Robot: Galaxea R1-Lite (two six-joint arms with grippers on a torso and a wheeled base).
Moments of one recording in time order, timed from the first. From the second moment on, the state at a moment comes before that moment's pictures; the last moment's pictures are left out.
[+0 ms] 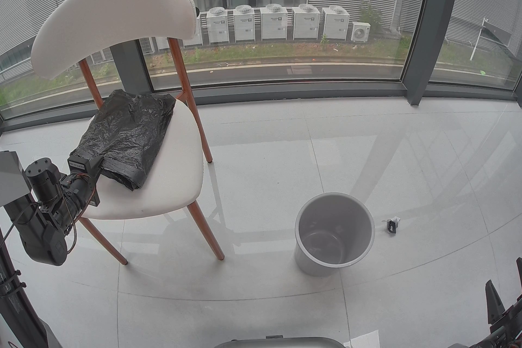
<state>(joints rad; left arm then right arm) 0.18 2.07 -0.49 -1.55 -0.22 -1.43 0.01 0.02 -0.02 0.00 0.02 0.01</state>
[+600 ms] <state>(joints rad) 0.10 1.94 -0.42 -1.55 -0.24 -1.43 0.01 0.02 -0.02 0.00 0.02 0.01</state>
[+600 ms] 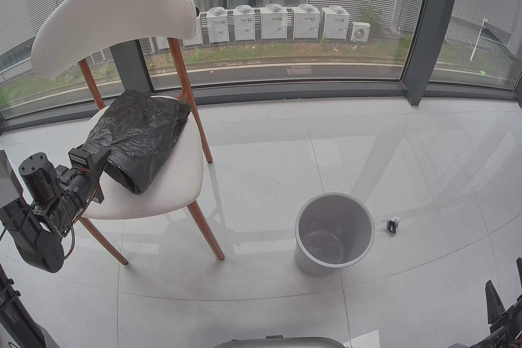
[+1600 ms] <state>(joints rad) -0.49 1.47 -0.34 -1.30 -0.25 -1.09 0.01 0.02 -0.02 0.00 0.03 0.00</state>
